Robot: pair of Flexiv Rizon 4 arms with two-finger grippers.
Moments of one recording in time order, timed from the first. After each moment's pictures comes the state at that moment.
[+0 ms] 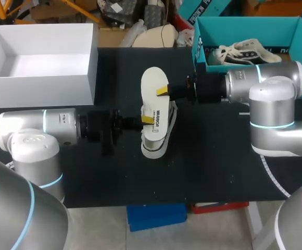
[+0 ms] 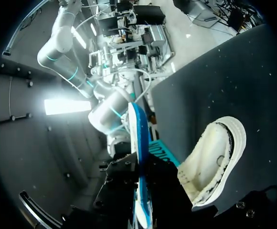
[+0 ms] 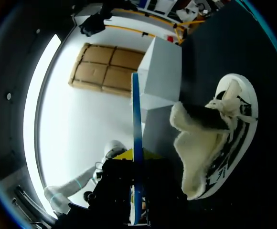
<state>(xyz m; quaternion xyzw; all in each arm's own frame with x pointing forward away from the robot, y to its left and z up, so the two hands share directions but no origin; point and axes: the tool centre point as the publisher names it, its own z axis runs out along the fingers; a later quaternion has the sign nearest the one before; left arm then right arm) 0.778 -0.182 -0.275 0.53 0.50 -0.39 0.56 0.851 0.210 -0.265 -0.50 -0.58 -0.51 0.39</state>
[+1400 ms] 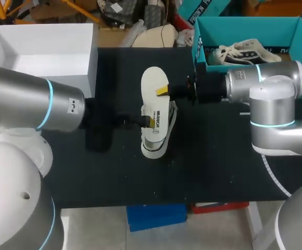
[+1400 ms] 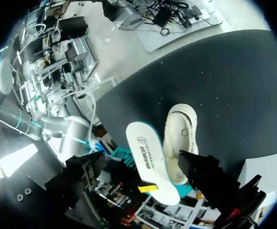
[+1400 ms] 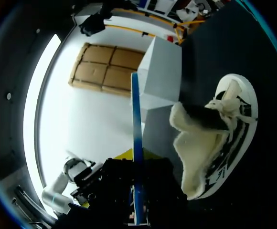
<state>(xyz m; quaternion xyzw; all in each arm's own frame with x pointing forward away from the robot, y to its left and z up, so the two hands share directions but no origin) 0.739 -0.159 -0.240 0.74 0.51 -0.09 0.43 0.851 0.209 -0.265 -0.50 -0.58 -0.51 0.39</state>
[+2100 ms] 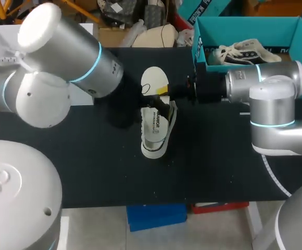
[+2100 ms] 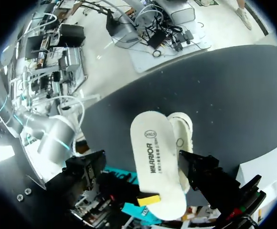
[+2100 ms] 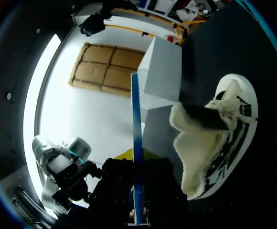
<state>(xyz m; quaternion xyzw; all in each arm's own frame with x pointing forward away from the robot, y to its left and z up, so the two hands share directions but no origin) 0.760 -0.193 -0.238 0.76 0.58 -0.11 0.27 0.851 0.209 -0.265 -0.50 -0.58 -0.51 0.39</state>
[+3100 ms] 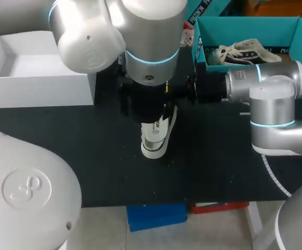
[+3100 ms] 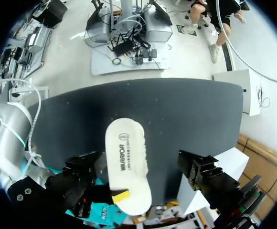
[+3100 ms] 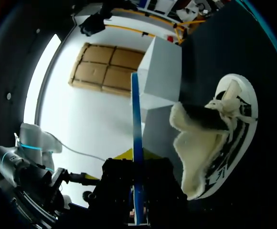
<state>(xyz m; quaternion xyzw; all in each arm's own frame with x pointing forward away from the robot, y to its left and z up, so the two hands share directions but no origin) 0.752 -0.171 -0.219 0.73 0.68 0.10 0.06 0.851 0.209 -0.265 -0.50 -0.58 -0.51 0.39</state>
